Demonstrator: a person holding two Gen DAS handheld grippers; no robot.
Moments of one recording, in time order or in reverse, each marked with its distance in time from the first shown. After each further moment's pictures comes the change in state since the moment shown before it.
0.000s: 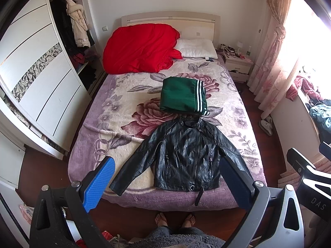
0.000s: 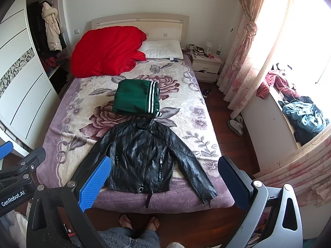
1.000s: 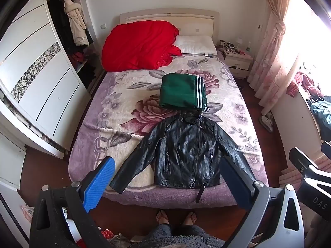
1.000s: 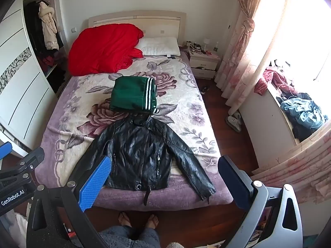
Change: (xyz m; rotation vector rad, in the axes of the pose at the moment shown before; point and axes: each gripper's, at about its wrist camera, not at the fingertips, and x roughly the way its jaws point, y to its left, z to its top) left arm 0.008 -0.009 -0.021 0.012 0.011 0.019; right arm 0.005 -0.011 -0.015 0.012 0.014 -0.017
